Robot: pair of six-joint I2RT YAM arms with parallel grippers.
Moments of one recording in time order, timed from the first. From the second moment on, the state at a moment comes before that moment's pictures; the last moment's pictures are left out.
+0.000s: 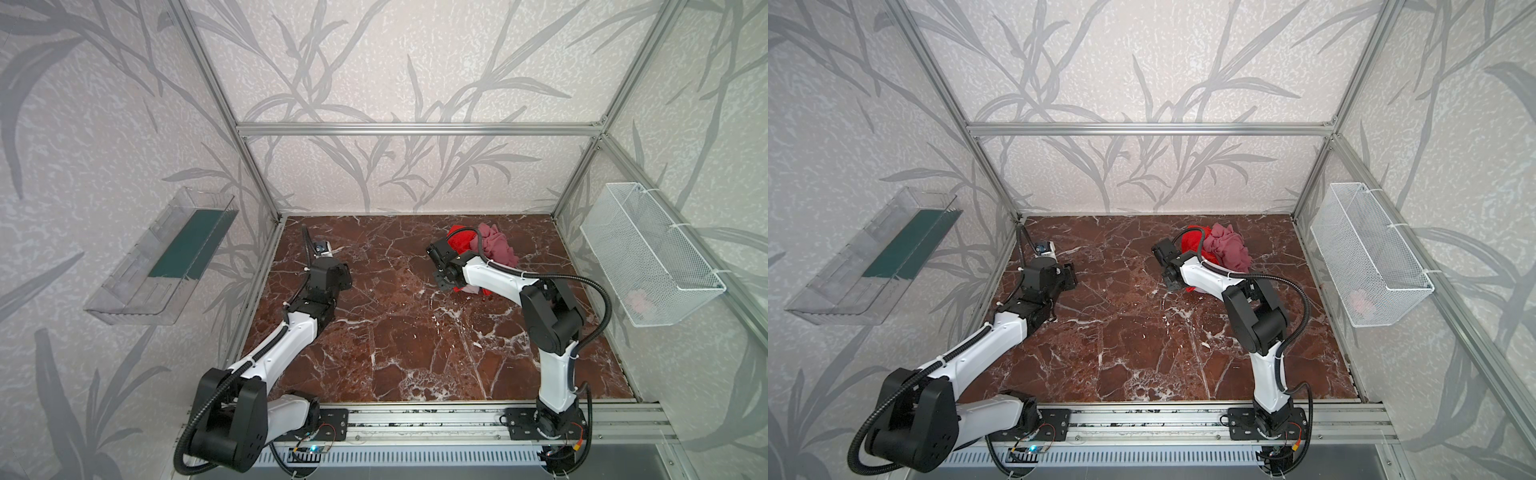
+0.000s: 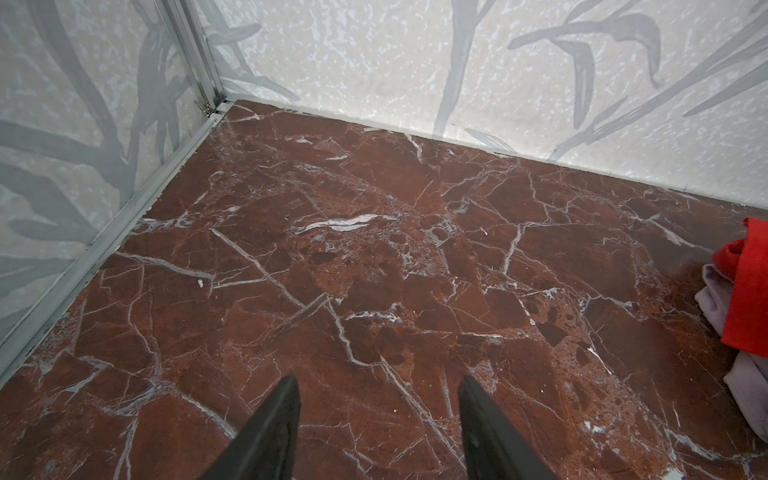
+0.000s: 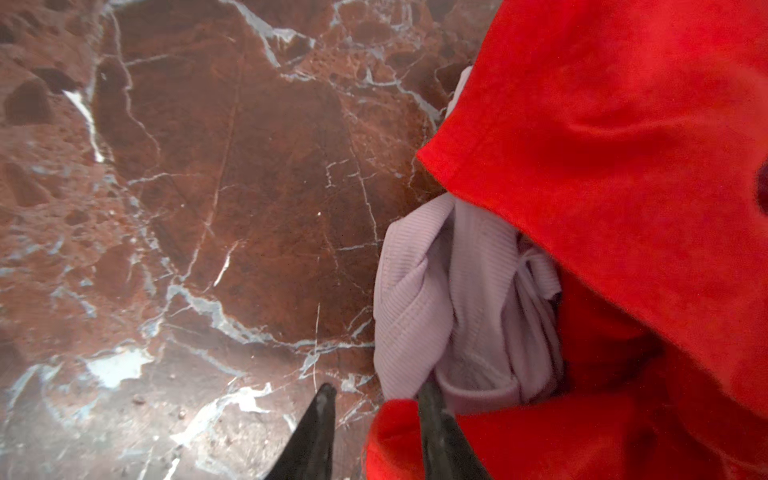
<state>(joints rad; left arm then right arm) -0.23 1.22 0.68 0.03 -0.30 -0.31 0.60 2.02 1.46 -0.61 0.38 0.16</state>
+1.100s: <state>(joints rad) -0.23 1.25 0.68 0.05 -0.28 -0.31 0.58 2.18 1.61 -0.66 0.52 0.12</state>
